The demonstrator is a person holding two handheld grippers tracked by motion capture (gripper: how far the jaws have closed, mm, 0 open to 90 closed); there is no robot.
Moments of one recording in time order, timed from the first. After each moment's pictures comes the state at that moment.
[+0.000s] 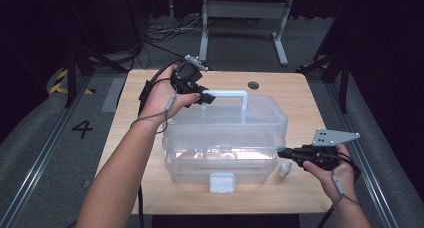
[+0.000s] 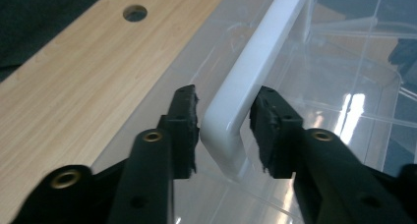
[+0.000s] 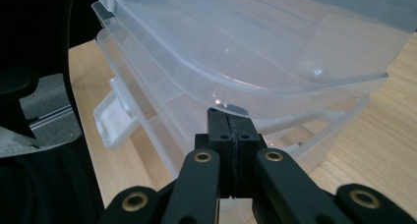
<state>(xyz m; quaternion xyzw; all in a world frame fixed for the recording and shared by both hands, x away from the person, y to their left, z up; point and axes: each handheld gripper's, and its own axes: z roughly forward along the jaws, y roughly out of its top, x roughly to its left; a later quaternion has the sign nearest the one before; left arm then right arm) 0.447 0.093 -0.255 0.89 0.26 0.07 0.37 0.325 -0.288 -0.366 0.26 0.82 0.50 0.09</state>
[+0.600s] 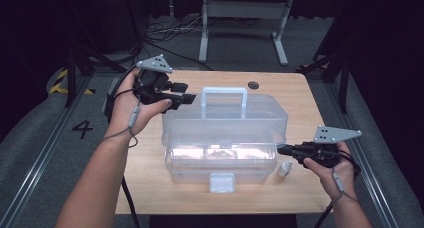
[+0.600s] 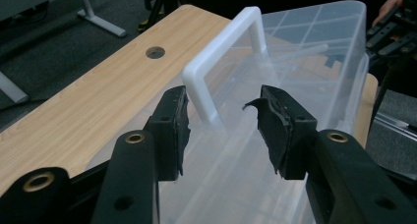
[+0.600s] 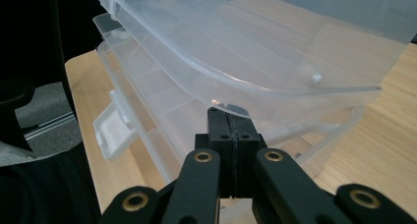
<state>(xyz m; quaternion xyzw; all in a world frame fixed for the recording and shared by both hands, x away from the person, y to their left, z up) 0.388 0.156 -0.231 0.85 0.26 0.11 0.45 0.329 -0.288 -0.361 0.26 0.81 0.51 0.10</state>
